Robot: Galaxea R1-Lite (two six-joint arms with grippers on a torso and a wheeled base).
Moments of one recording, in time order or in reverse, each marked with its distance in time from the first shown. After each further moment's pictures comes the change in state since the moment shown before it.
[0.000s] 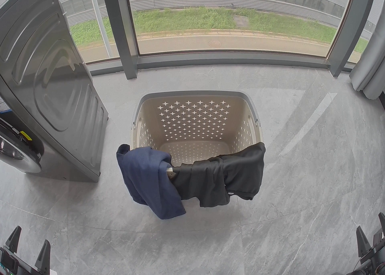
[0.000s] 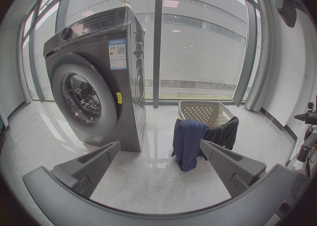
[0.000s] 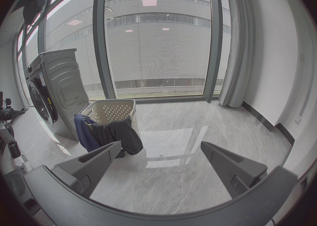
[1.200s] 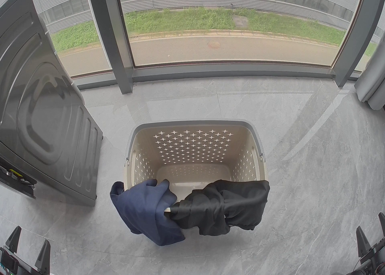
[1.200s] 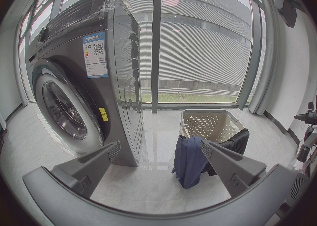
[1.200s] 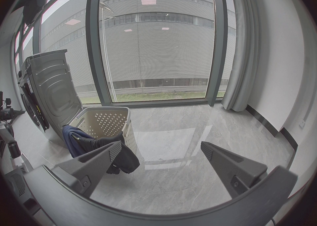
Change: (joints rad) left arm 0.001 0.000 0.000 0.000 0.000 0.000; right arm 0.000 0.000 0.000 0.000 0.000 -0.001
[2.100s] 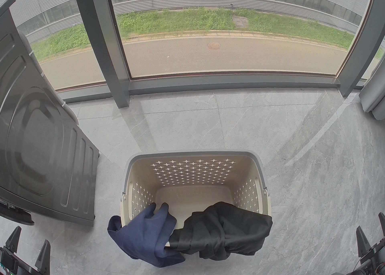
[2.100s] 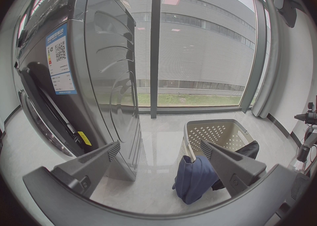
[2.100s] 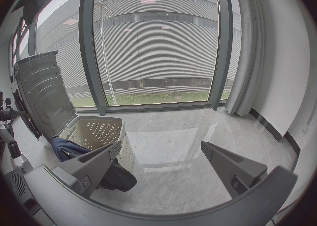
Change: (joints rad) left arm 0.000 0.000 0.000 0.000 0.000 0.000; right arm 0.000 0.000 0.000 0.000 0.000 0.000
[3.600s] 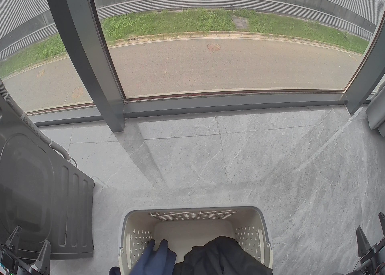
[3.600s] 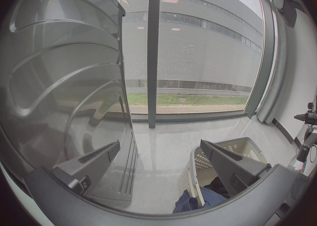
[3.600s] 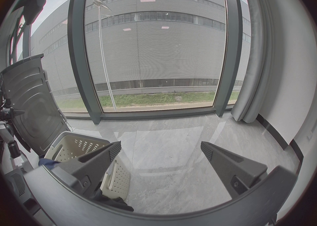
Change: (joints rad) left arm 0.000 0.000 0.000 0.001 0.000 -0.001; right arm 0.000 0.000 0.000 0.000 0.000 -0.001
